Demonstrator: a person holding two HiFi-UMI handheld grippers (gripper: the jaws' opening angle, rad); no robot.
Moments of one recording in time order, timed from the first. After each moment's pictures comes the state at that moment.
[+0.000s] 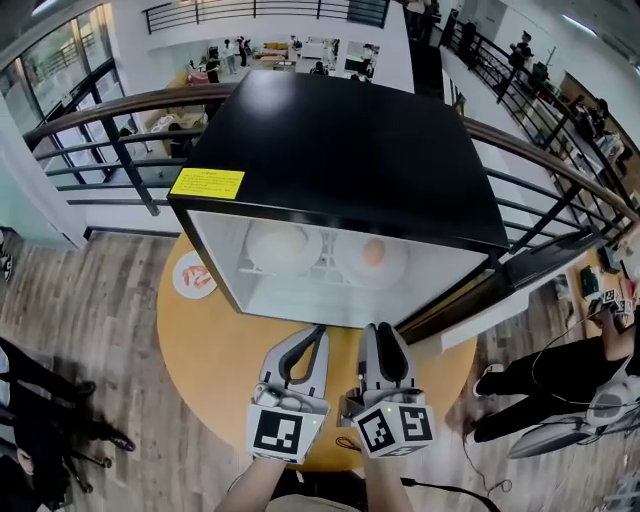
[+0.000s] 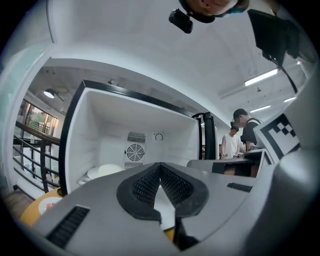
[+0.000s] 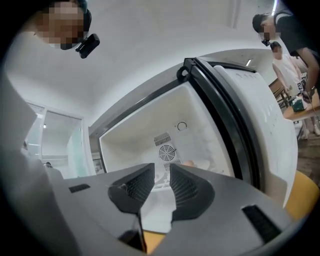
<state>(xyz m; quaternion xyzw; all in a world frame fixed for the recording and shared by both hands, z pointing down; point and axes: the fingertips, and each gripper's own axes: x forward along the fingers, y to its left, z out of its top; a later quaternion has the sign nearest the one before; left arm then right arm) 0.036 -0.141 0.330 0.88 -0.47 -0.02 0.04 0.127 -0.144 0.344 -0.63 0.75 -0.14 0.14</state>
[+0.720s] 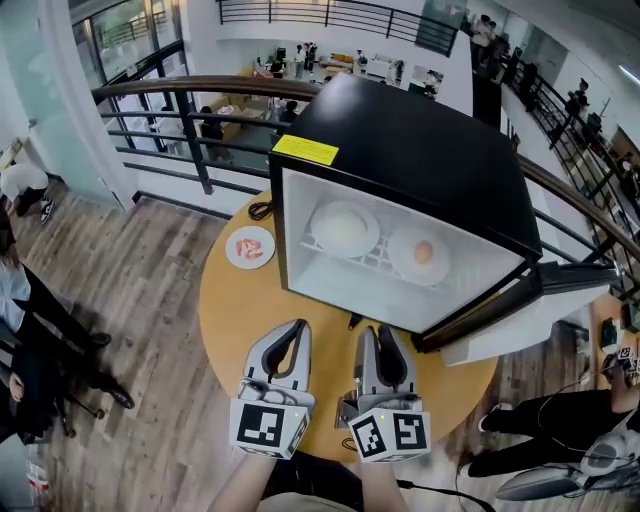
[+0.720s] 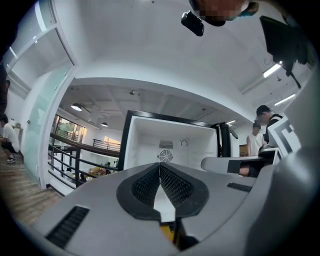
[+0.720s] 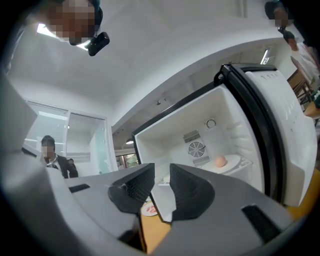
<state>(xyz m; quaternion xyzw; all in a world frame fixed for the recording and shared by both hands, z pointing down) -0.066 -0.085 0.313 0.81 -0.59 -0.04 0.02 0.049 -0.095 0.321 -0.54 0.82 -0.11 0.13</state>
